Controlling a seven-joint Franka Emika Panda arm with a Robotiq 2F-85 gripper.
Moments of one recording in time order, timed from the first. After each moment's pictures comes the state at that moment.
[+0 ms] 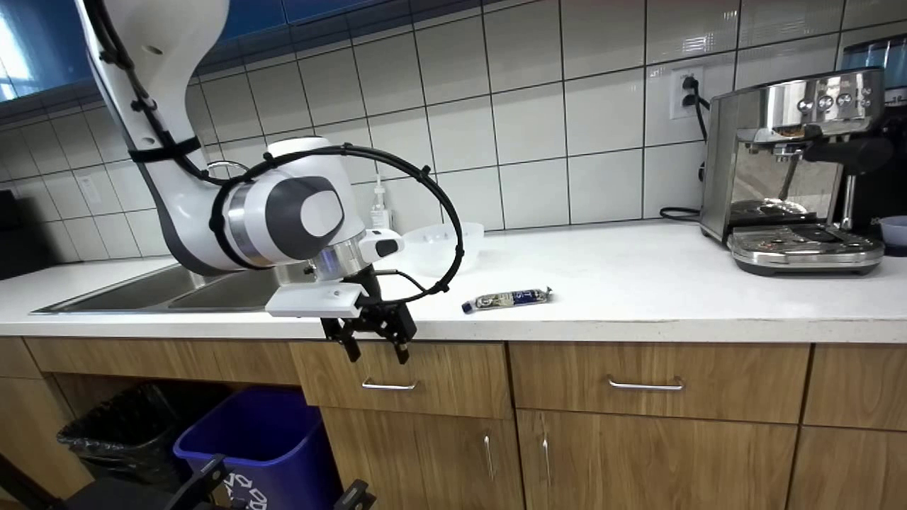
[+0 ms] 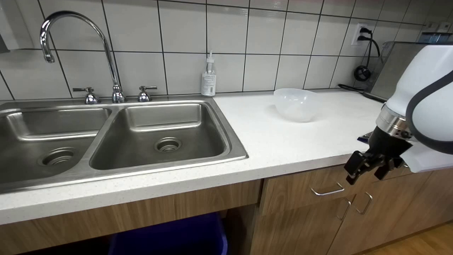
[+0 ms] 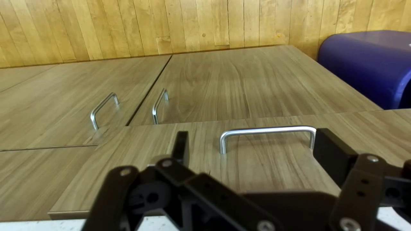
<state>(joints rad) 0.09 0.24 -0.14 -2.70 -0.11 3.08 0.03</state>
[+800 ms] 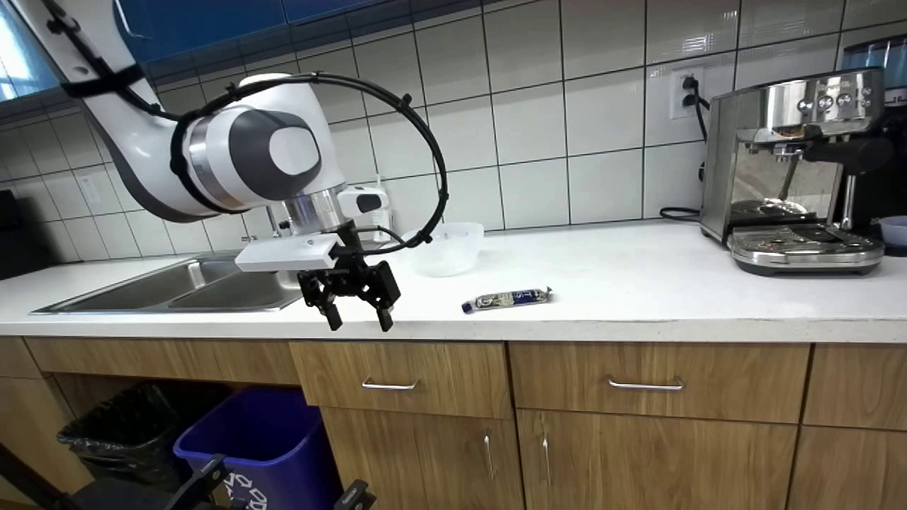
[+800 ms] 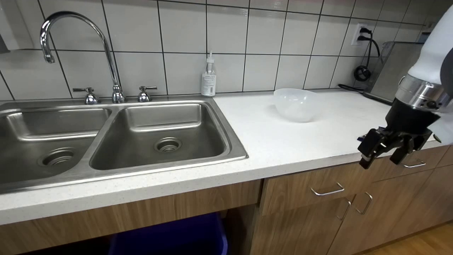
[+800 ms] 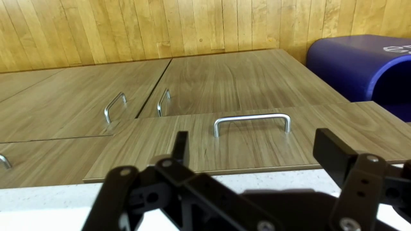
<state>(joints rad) 0.08 -0.03 -0.12 -2.77 -0.13 2.86 0.04</state>
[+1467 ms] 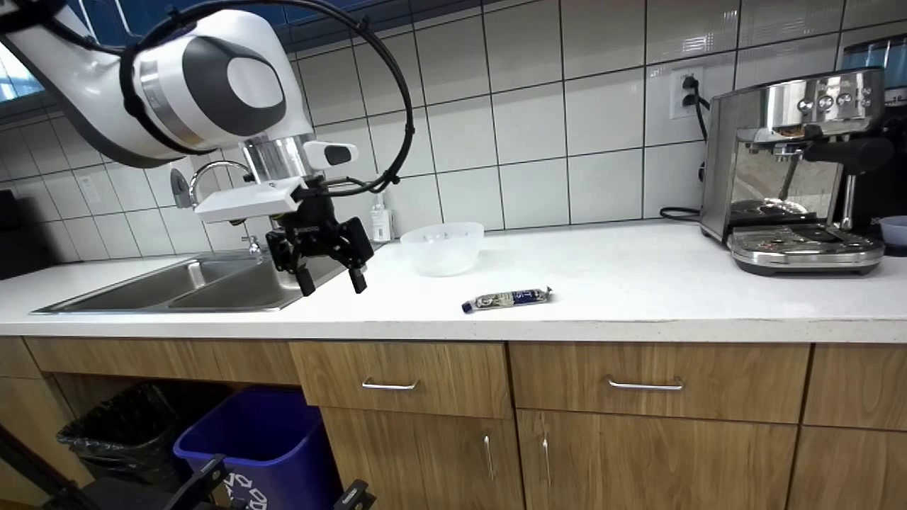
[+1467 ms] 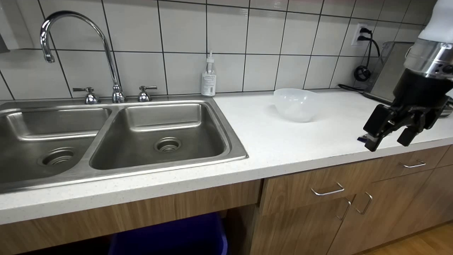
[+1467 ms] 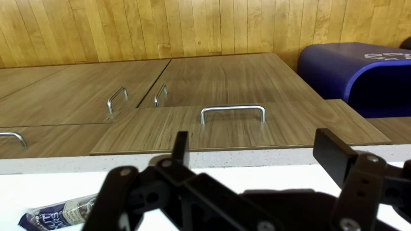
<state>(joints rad) 0.06 -0.25 -0.03 -2.77 -0.12 2.63 0.07</state>
